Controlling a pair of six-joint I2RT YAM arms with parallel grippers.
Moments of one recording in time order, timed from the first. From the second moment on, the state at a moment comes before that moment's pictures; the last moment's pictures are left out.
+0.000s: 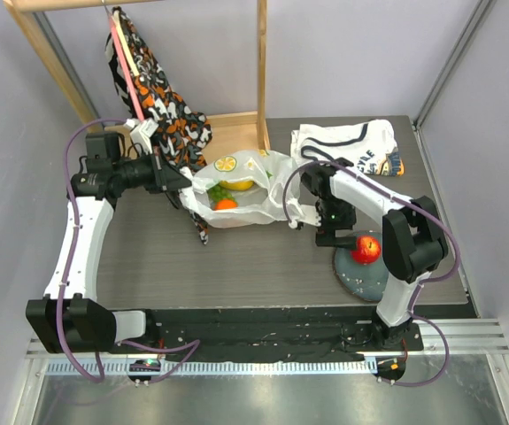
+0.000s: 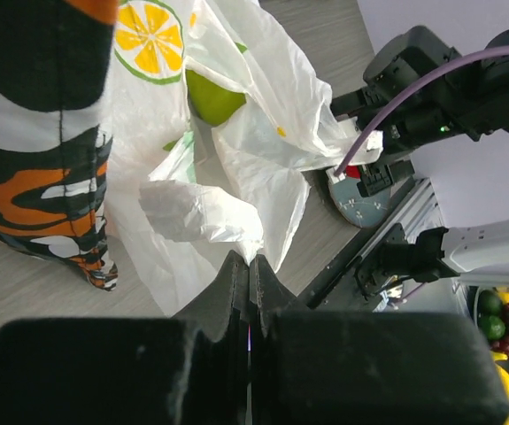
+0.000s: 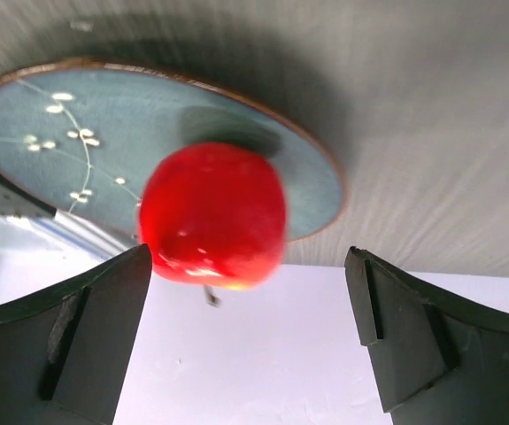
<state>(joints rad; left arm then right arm) 0.03 1.28 1.31 -0.71 0.85 -0.21 0.46 1.81 1.33 -1.33 0.22 -0.99</state>
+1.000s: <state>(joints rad) 0.03 1.21 1.16 -0.72 0.86 -0.21 0.76 1.76 1.74 -0.90 -0.30 -0.56</state>
